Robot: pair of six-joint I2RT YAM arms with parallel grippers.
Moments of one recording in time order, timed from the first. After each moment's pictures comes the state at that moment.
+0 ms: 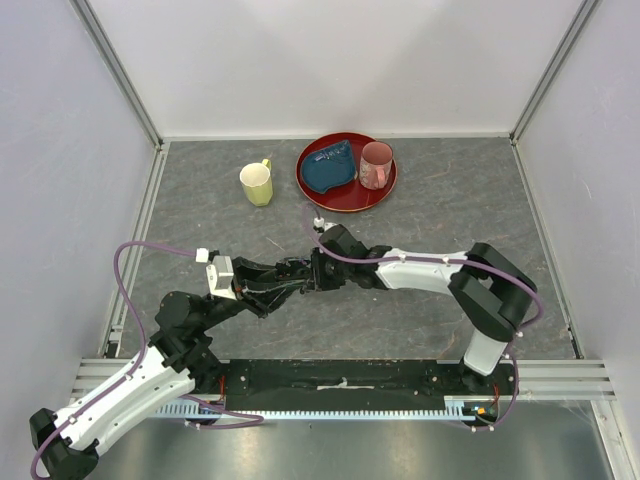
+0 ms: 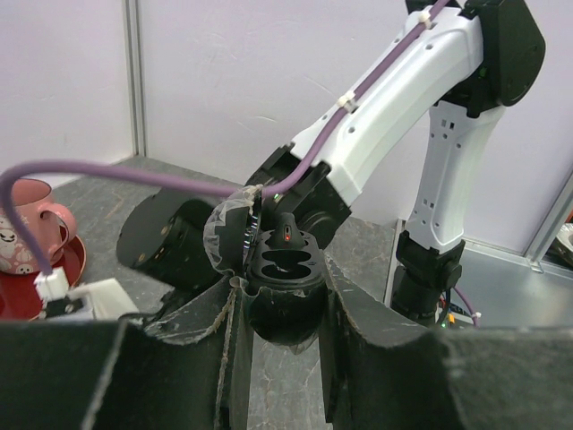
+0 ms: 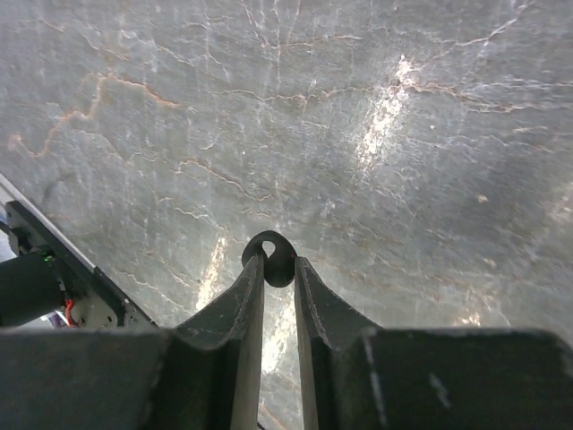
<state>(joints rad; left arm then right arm) -0.78 0.40 0.30 0.49 0.37 -0.28 0.92 1.78 1.01 -0.04 -0.16 0.74</state>
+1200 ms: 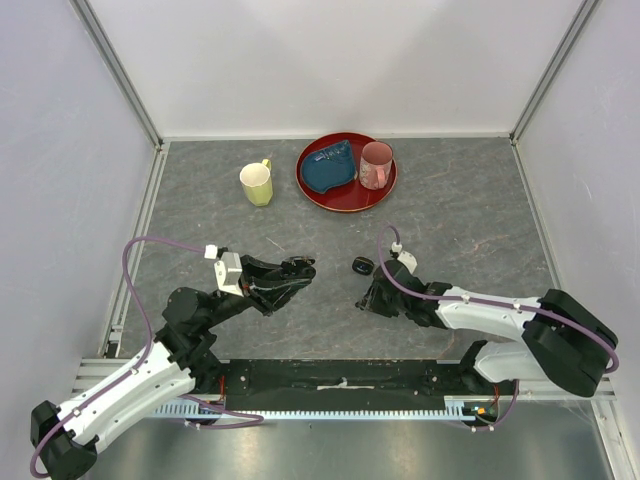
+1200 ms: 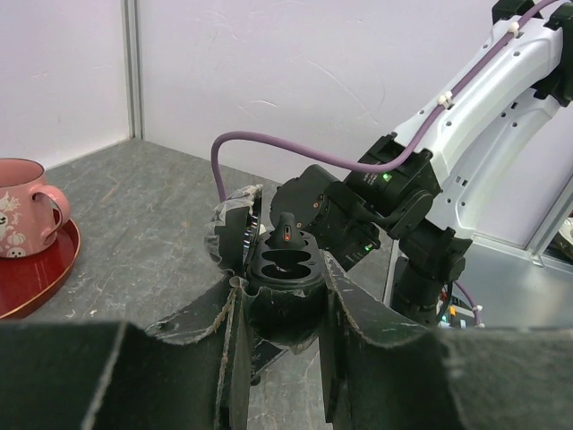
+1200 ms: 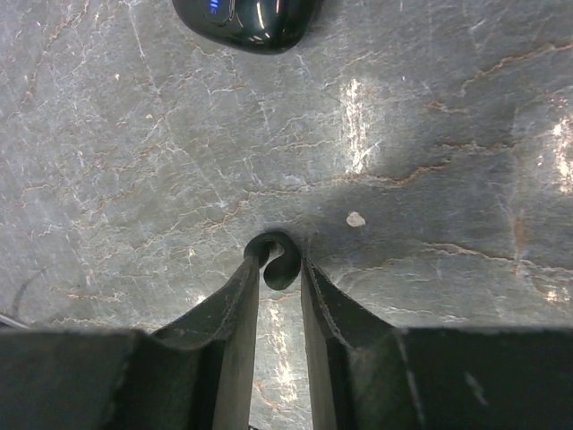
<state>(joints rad) -0.78 0.47 0.29 0.53 0.37 -0.29 0.87 1.28 0.48 -0.08 0.15 1.10</state>
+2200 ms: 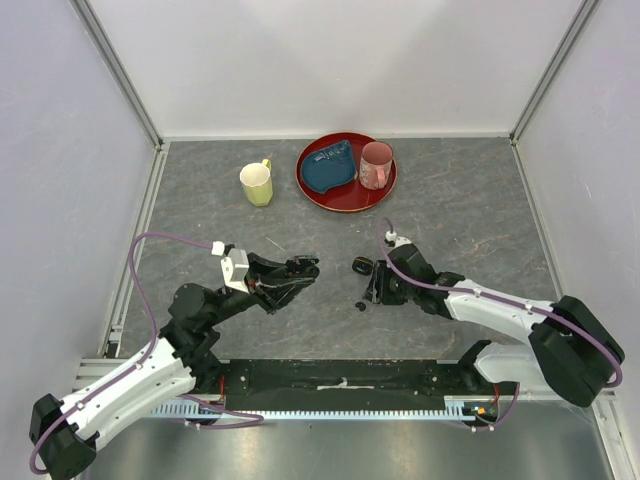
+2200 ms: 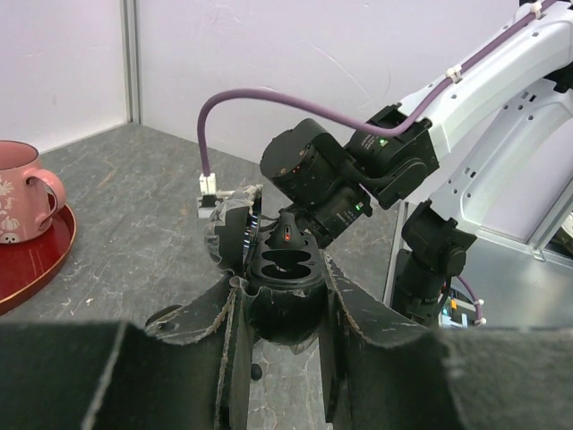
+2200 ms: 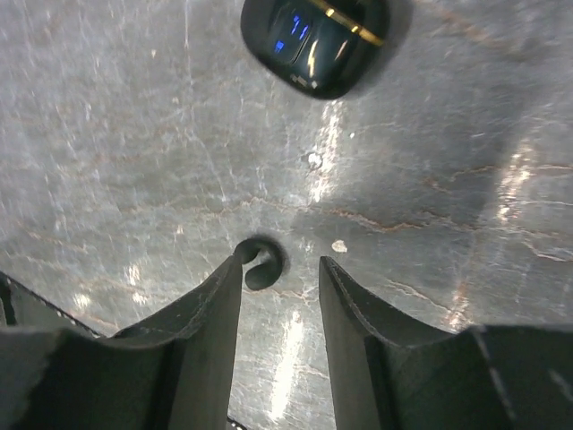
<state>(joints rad) -0.78 0.53 0.29 0.56 0.37 -0.29 0.72 1.23 0.51 -0.10 -0.03 0.73</state>
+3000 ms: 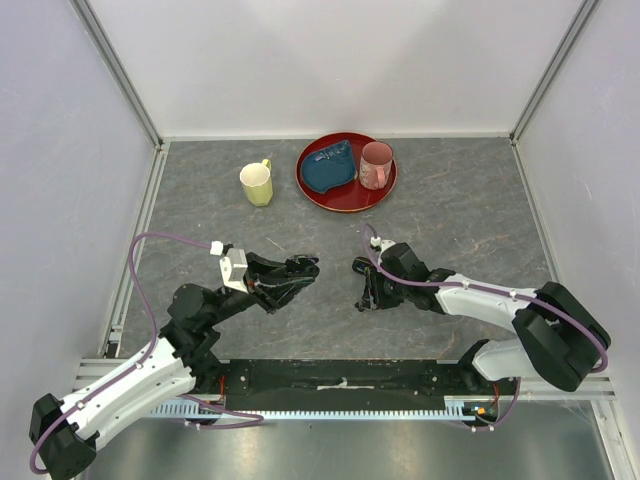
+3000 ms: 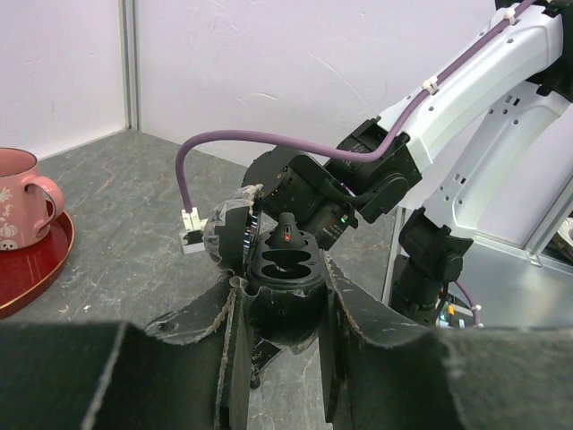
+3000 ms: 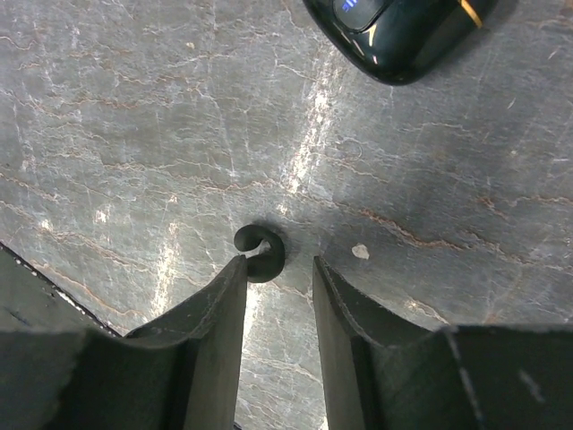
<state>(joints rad) -0.78 0.53 0.29 0.58 0.37 -0.30 0.72 1.34 0.54 -0.09 -0.17 0.55</state>
